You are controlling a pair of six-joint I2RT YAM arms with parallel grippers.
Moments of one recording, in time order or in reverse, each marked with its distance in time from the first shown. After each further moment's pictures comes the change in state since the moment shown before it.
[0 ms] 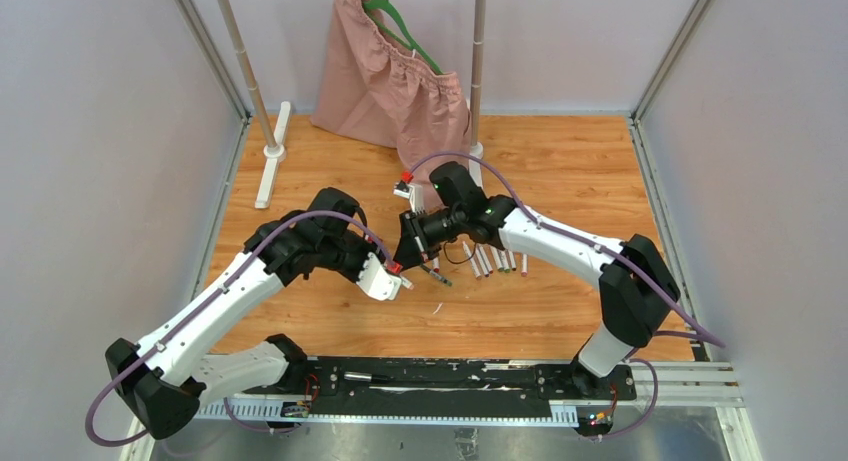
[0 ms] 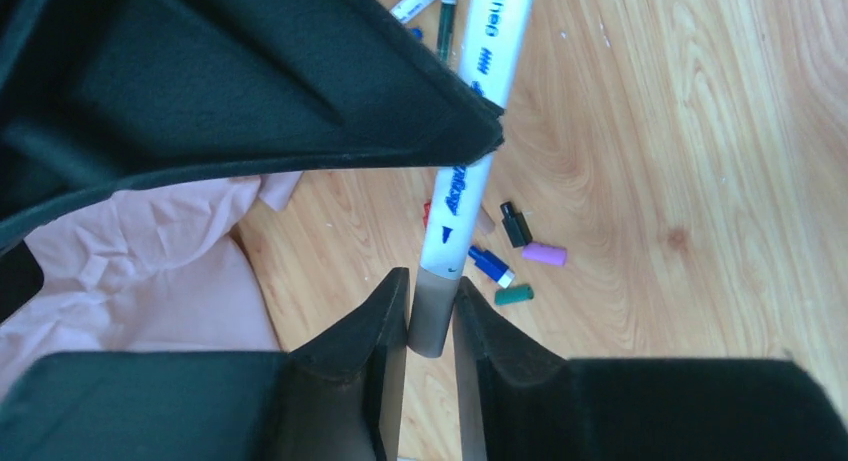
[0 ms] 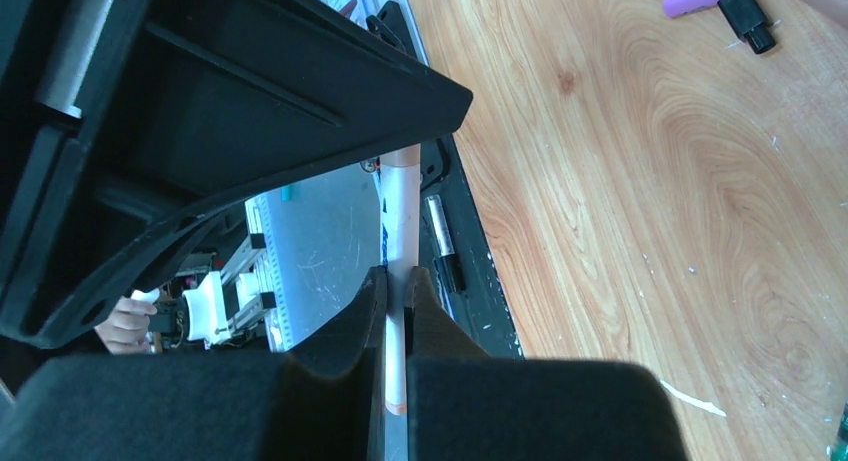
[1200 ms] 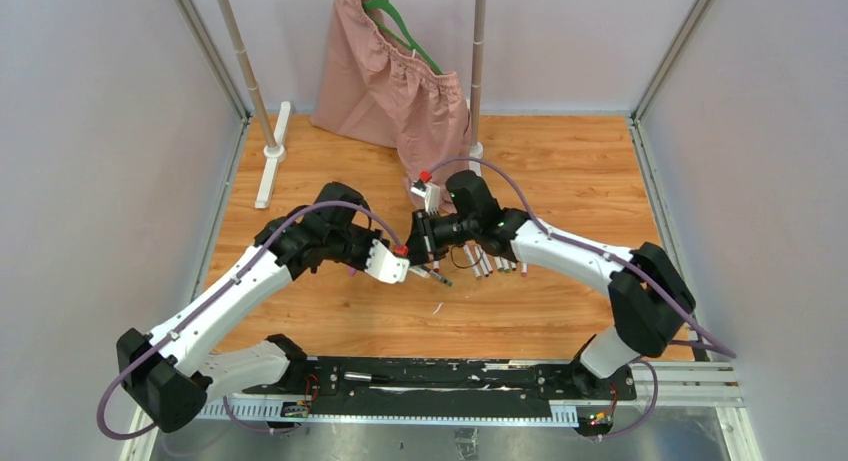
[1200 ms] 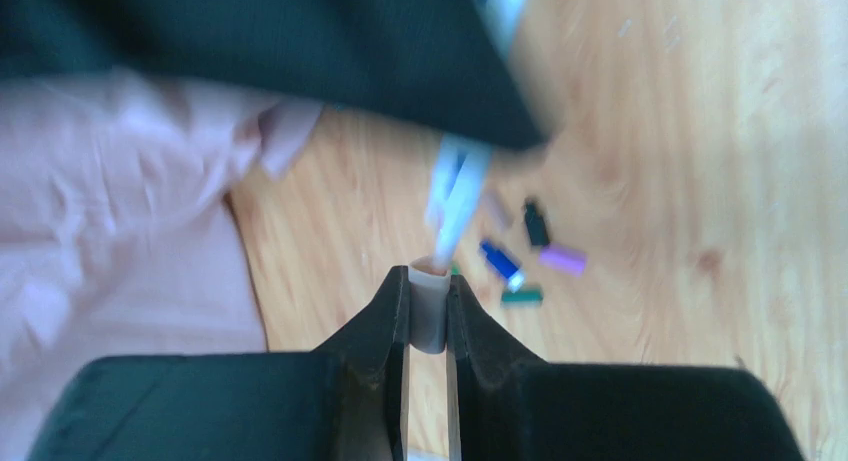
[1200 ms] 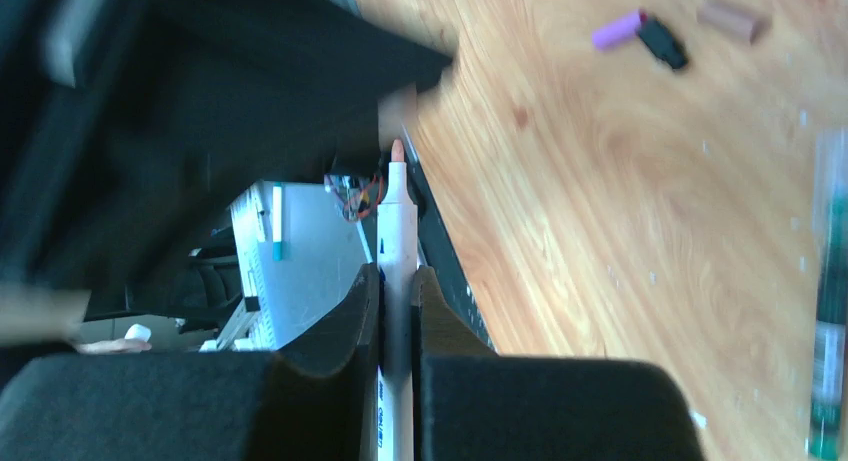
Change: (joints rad) left arm 0.012 0.048 -0.023 0.102 -0.051 -0.103; right arm -0.024 -0.040 -0.151 0.255 0.097 0.144
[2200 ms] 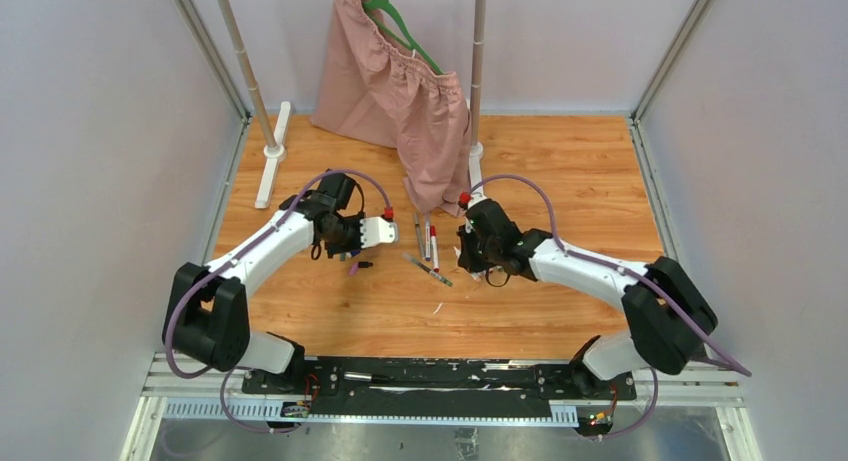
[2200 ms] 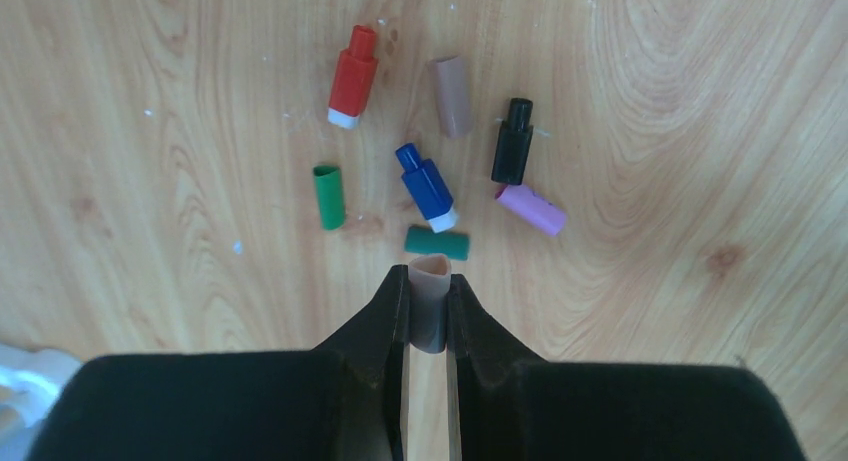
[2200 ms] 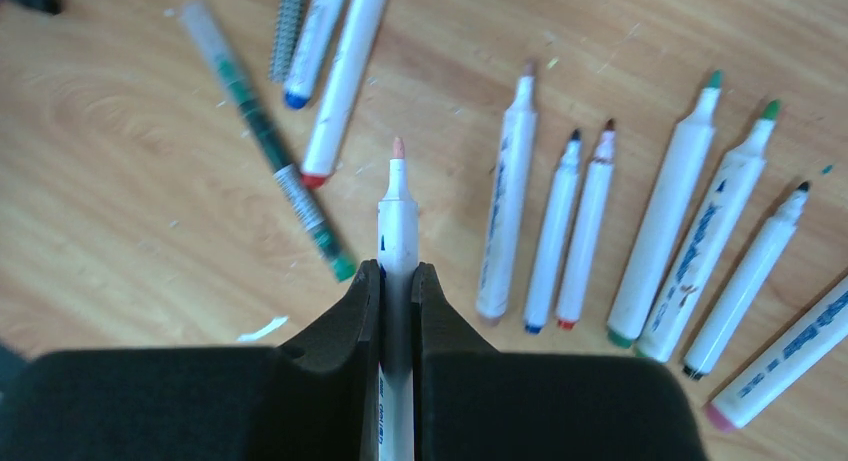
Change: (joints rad) left arm 0.286 0.309 -0.059 0.119 -0.070 -0.179; right arm -0.057 -0.179 -0.257 -0.252 0.730 -0.272
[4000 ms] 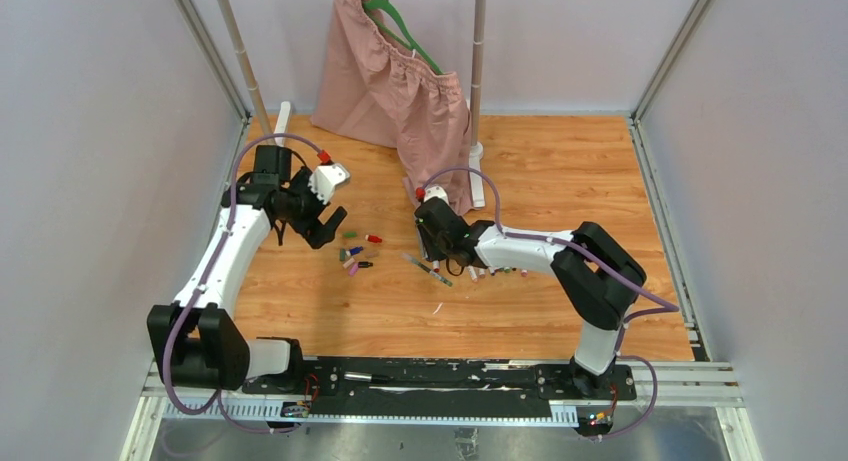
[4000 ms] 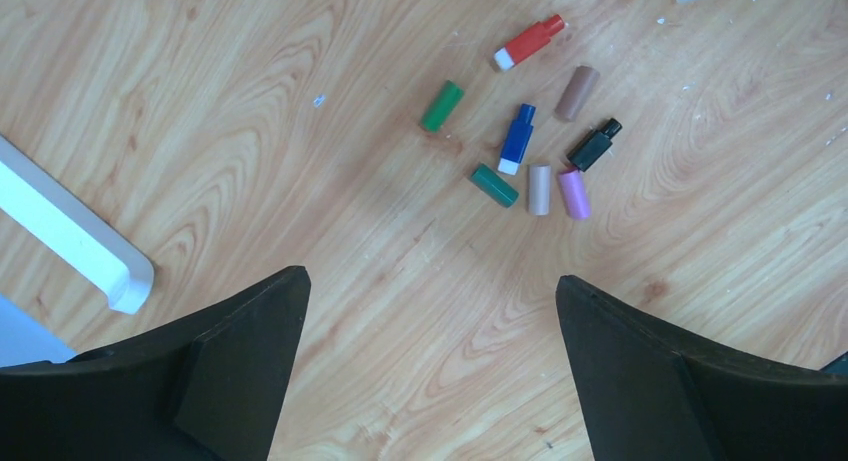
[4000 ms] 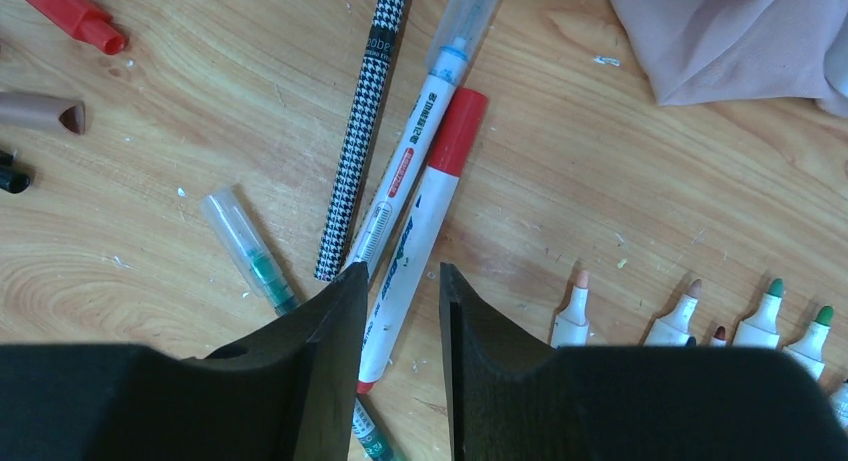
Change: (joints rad) left arm 0.308 -0.105 0.146 -0.097 0.183 -0.400; right arm 0.136 0.386 0.268 0.122 0.275 -0.016
